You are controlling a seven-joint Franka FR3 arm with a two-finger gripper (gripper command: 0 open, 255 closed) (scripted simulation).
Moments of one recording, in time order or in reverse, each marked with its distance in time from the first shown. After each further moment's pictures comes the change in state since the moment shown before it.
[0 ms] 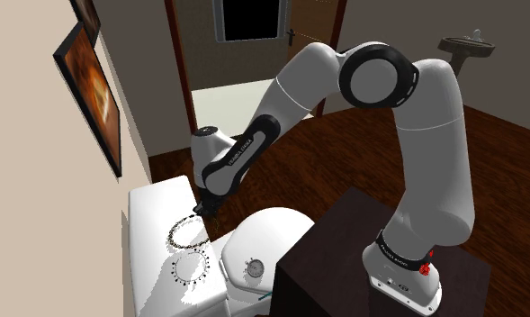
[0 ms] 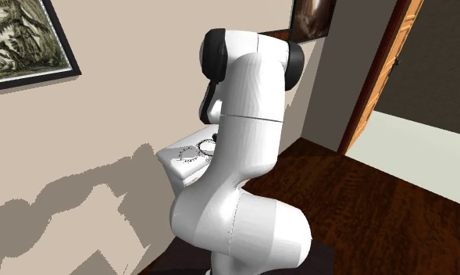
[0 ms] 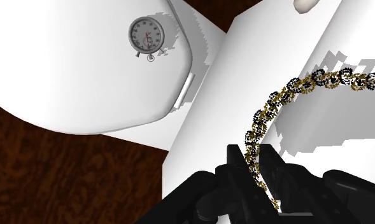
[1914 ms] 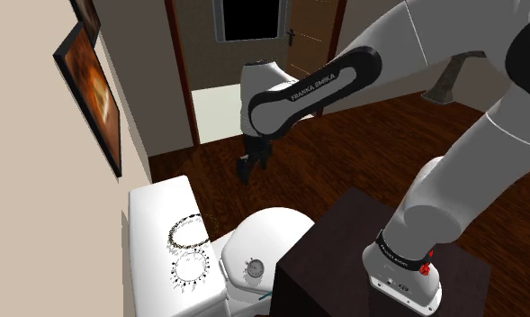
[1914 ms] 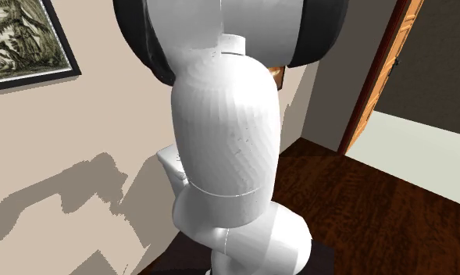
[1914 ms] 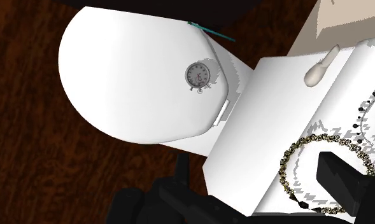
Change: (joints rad) arm -0.141 -0.708 -0.001 -0.385 0.216 -0.318 -0.254
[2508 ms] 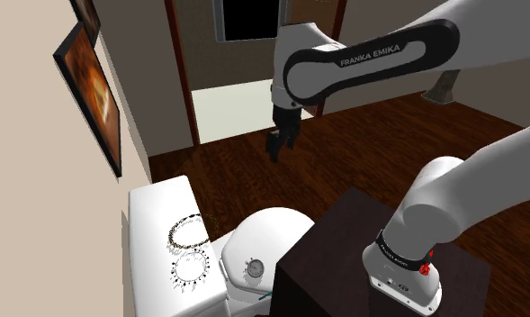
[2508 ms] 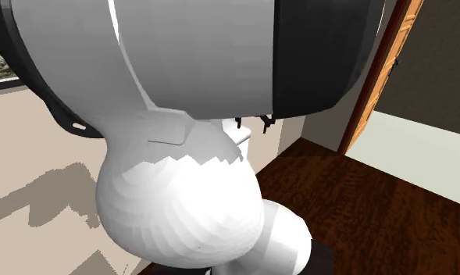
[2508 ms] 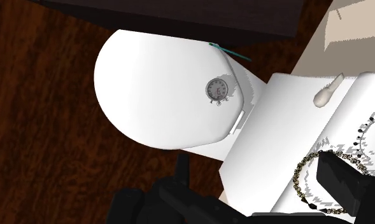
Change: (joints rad) arm -0.024 -0.312 -0.095 -0.073 -0.003 -0.244 -0.105
